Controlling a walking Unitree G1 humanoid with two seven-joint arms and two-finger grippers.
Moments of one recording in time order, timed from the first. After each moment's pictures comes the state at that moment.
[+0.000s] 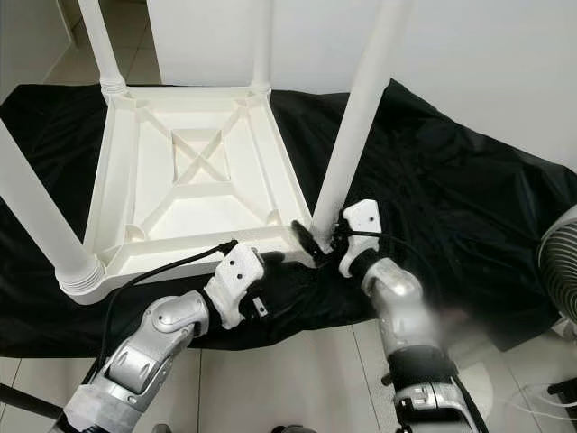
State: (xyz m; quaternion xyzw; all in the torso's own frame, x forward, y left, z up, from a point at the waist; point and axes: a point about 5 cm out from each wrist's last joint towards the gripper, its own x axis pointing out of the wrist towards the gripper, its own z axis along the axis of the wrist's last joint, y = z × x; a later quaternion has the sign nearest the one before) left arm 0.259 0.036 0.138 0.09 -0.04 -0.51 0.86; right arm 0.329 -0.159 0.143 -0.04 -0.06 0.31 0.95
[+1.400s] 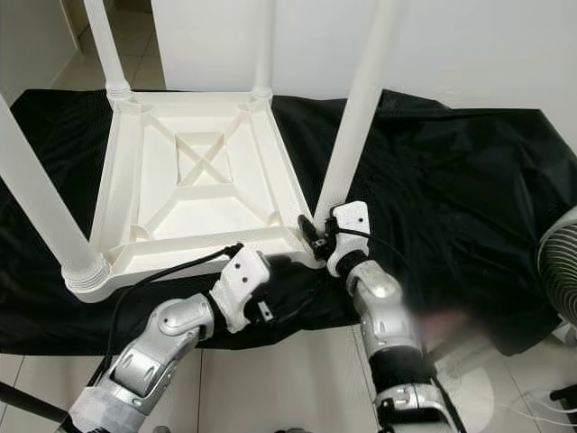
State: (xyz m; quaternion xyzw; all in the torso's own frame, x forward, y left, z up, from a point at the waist) left arm 0.257 0.030 0.136 0.08 -0.04 -0.52 0.85; right arm 0.325 -0.142 0.135 -0.02 -0.06 0.19 0.98
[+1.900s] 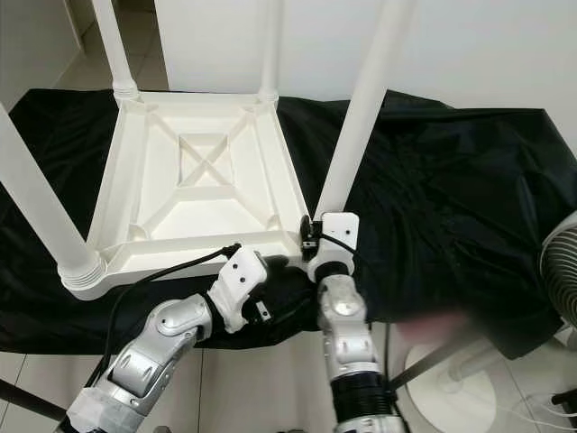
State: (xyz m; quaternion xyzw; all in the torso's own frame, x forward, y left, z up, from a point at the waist) left arm 0.256 0.032 0.135 0.08 -0.03 -0.52 0.85; right arm 0.310 -0.119 0.132 0.03 -0.05 -0.04 1.00
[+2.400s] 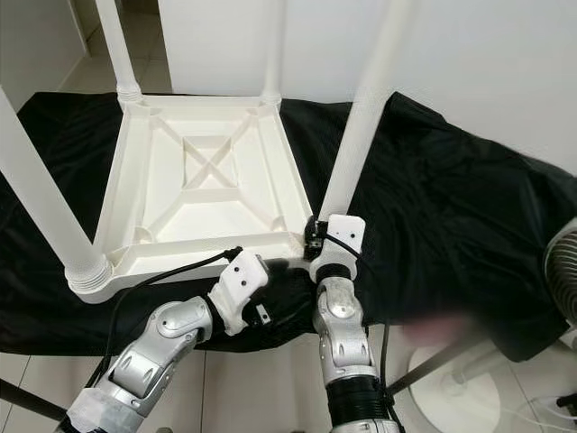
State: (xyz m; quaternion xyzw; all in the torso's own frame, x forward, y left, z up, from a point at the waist) left arm 0.256 0.031 0.130 0.09 -0.03 -0.52 0.85; right arm 0.307 -0.118 0.137 0.06 -0.07 -0.03 0.99
